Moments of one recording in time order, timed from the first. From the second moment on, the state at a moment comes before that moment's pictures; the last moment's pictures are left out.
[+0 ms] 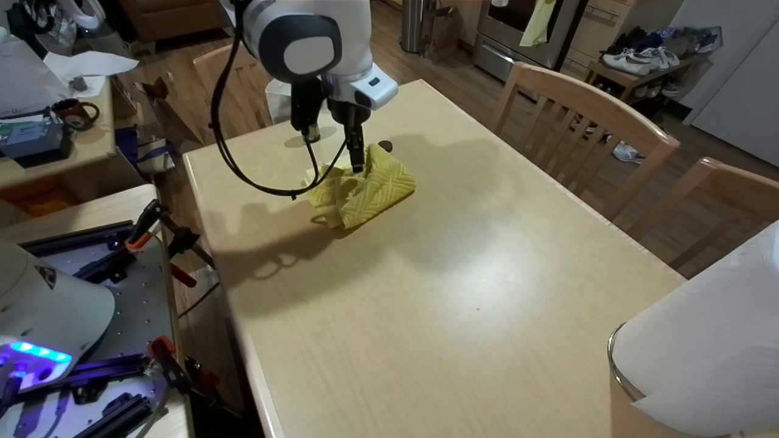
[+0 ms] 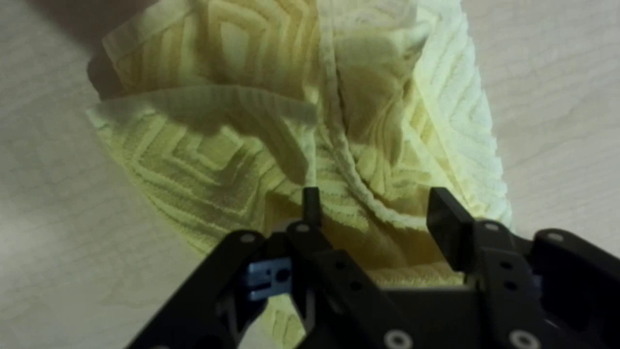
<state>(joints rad) 0.13 0.41 0.01 -2.19 0.09 2.62 0.42</state>
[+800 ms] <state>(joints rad) 0.16 0.50 0.00 -2.22 0.06 2.62 0.39</state>
